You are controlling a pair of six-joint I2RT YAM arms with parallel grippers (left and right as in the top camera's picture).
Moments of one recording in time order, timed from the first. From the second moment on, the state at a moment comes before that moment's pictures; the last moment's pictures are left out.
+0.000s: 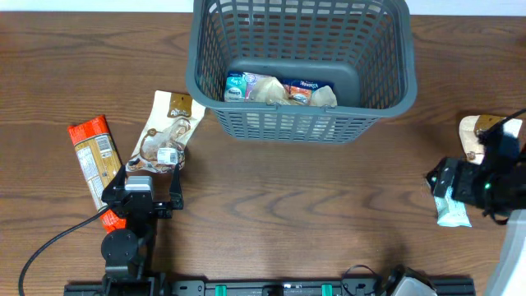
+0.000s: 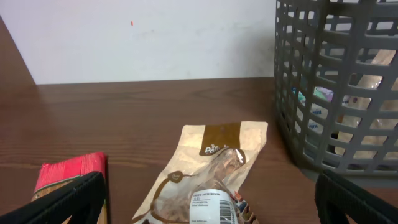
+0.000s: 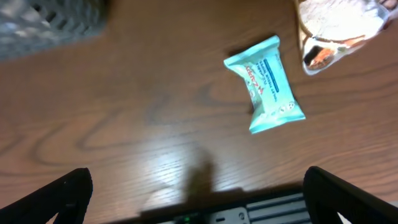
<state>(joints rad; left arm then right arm) -0.02 0.02 0.02 -0.11 -0.01 0.04 -0.51 1.13 1.32 -1.46 -0.14 -0.20</state>
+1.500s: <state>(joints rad) -0.02 0.02 0.02 -0.11 -0.01 0.04 -0.71 1.59 0.97 -0.86 -0.15 -0.62</state>
